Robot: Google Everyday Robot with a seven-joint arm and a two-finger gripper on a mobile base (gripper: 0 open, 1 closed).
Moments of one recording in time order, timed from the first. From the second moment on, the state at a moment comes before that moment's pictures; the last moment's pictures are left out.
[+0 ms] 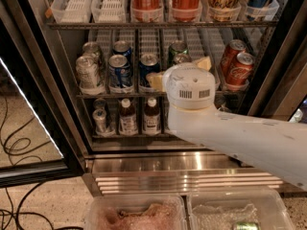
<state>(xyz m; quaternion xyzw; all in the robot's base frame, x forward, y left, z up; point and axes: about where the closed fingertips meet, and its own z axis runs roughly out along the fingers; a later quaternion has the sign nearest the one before) 0.638 -0.073 0.878 -0.13 0.81 -0.10 0.56</state>
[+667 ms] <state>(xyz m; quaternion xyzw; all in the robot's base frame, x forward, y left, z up) 0.654 -0.069 0.861 -0.14 0.82 -0.13 0.54</state>
